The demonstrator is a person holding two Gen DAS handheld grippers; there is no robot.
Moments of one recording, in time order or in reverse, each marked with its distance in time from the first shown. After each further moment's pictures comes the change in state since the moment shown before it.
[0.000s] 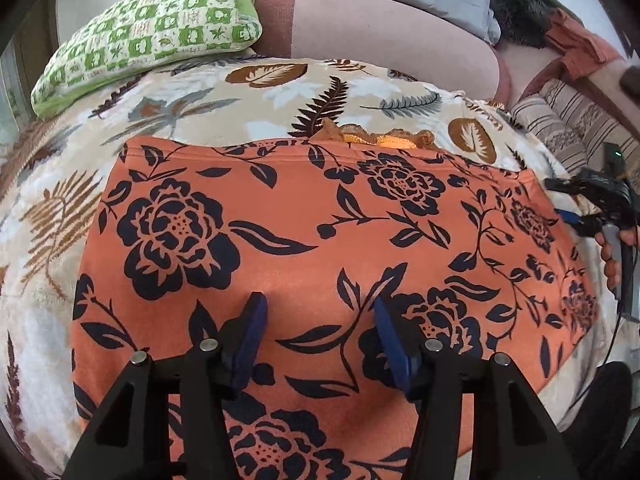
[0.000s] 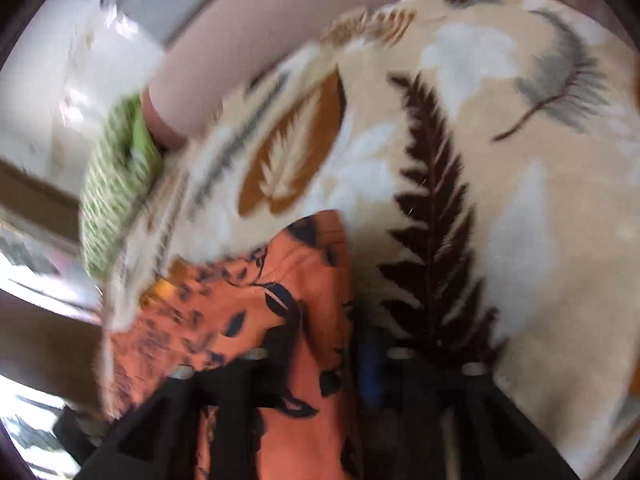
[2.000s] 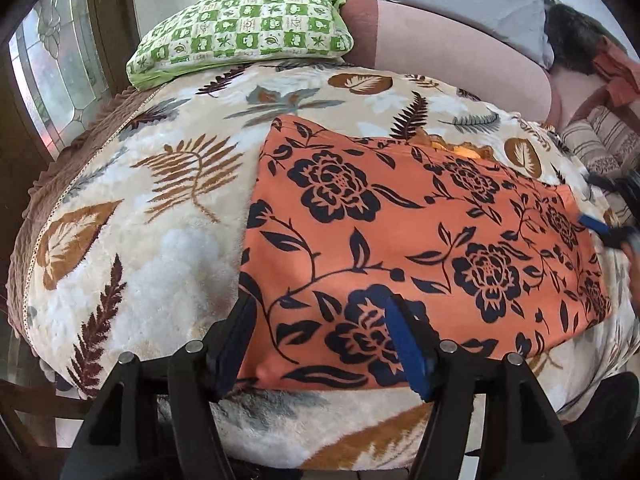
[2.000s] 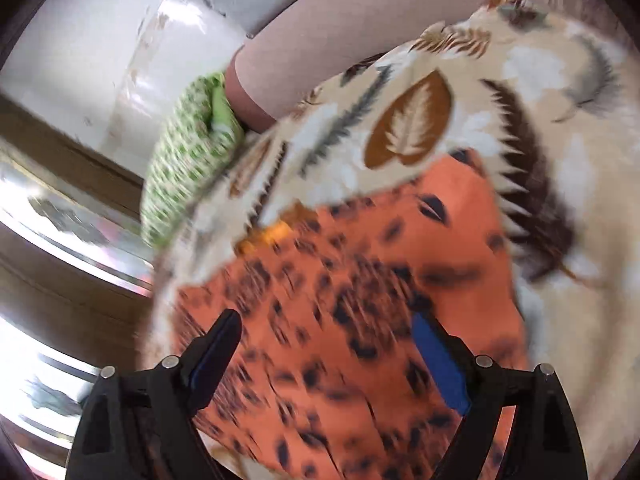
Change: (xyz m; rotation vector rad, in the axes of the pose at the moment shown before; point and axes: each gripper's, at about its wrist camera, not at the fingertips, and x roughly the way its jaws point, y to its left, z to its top) left arm -0.078 0.043 -0.044 -0.114 -0.003 0.208; right arm -0.018 0.056 -0.041 -0.053 0.067 0.279
